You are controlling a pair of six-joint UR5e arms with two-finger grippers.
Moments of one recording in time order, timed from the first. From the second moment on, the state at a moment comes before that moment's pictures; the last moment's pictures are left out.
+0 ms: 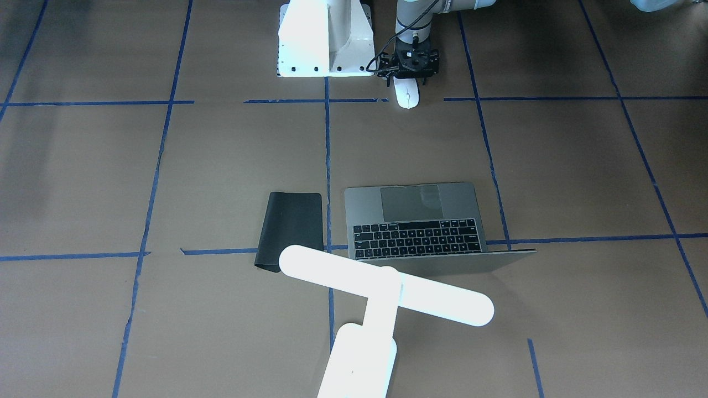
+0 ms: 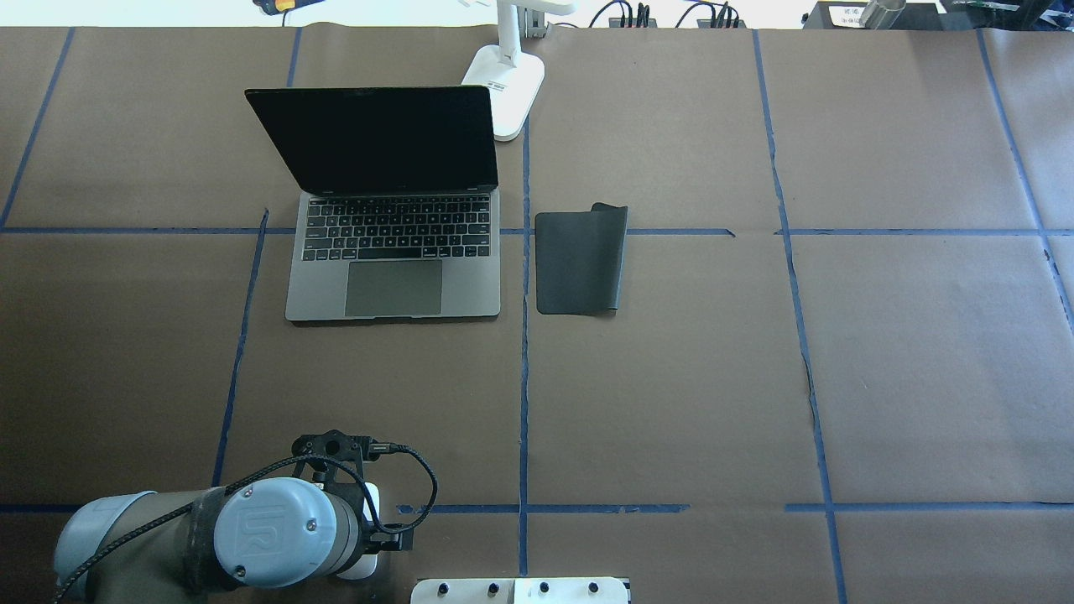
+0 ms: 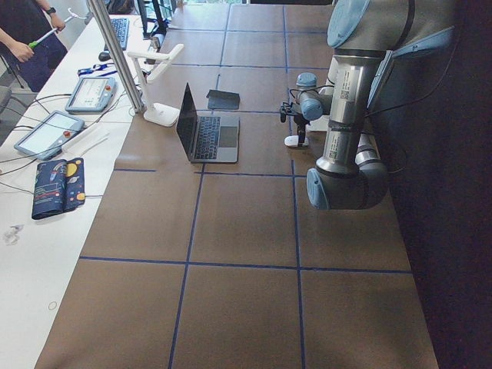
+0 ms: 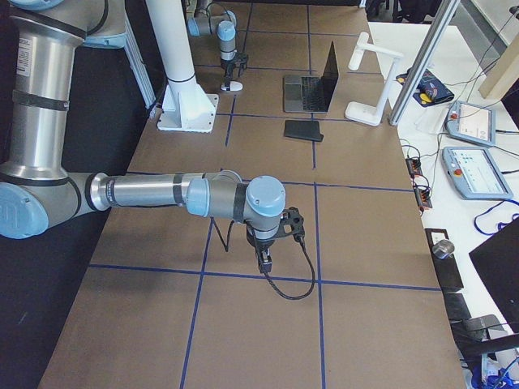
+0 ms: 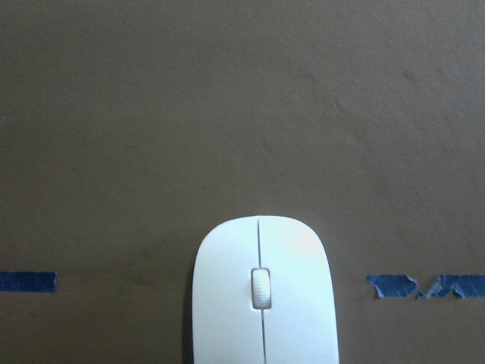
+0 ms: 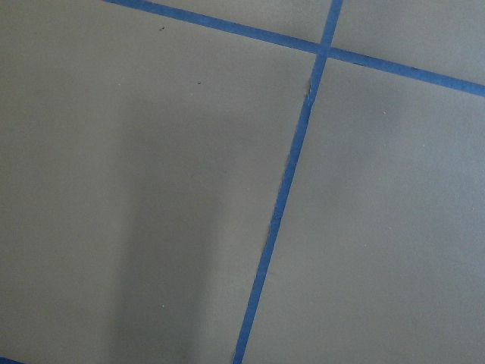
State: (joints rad) left arm -0.13 -1.85 -2.03 -1.55 -1.68 -1.46; right arm 1.58 -1.77 1.86 -1.72 2.37 -0.31
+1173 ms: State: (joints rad) left arm -0.18 -1.88 -2.10 -1.52 -1.74 -1.43; right arm 1.57 -1.77 1.86 -1.72 2.38 -0.31
